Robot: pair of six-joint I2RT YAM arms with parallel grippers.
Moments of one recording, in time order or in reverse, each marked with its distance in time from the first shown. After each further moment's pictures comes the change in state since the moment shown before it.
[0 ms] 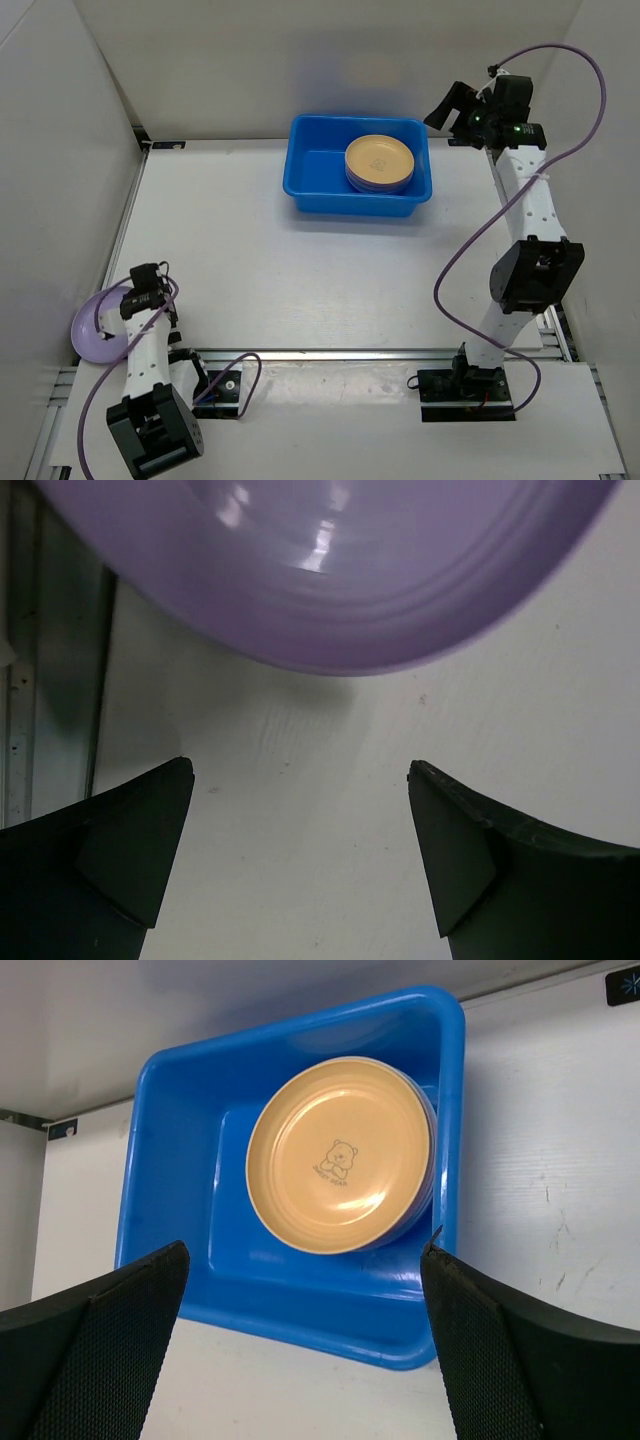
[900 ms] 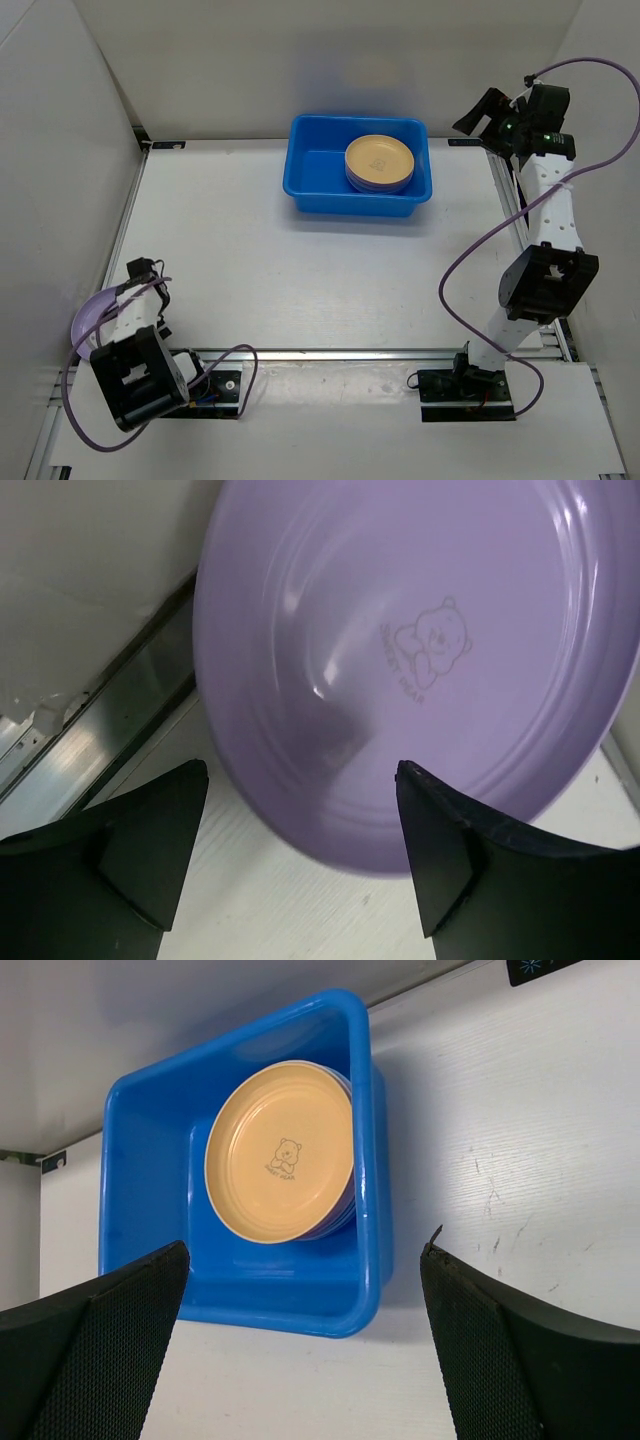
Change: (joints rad) left arm 0.055 0.264 0.028 -0.023 -0.302 -0.529; right arm -0.161 -0.070 -0.092 -0.014 -0.075 0.008
